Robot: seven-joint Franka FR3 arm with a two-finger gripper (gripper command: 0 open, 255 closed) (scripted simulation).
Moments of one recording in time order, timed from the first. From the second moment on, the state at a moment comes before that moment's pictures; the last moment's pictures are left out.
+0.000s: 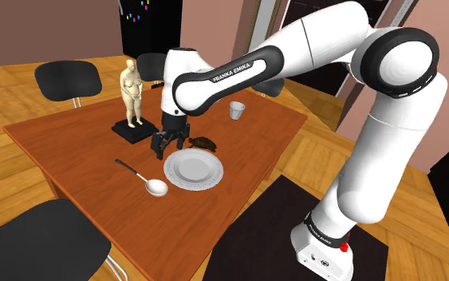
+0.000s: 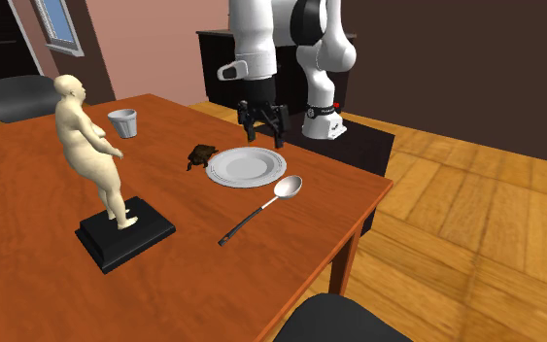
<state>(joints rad) 0.11 0.17 0.32 -2.06 0.06 2.24 0.24</state>
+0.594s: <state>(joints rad) 0.21 0.52 0.30 -1.75 -0.05 2.26 0.36</state>
